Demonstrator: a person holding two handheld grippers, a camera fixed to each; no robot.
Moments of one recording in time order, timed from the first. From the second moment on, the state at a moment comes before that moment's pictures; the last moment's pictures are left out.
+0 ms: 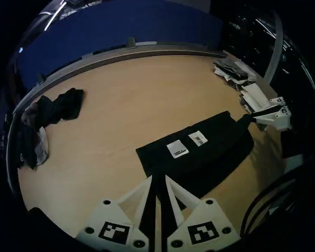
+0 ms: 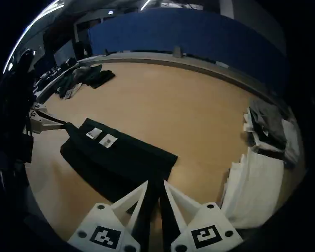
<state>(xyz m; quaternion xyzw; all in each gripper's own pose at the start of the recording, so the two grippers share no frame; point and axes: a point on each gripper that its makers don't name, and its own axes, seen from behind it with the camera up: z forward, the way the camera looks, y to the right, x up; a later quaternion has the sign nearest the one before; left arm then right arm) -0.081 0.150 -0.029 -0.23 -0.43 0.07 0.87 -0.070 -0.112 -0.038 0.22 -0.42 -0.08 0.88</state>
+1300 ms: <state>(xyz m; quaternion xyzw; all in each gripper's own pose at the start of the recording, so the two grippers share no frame) -0.086 0.148 -0.013 -0.20 -0.43 0.05 0.88 -0.086 -0.107 -0.015 0.20 -0.41 -0.09 0.88</state>
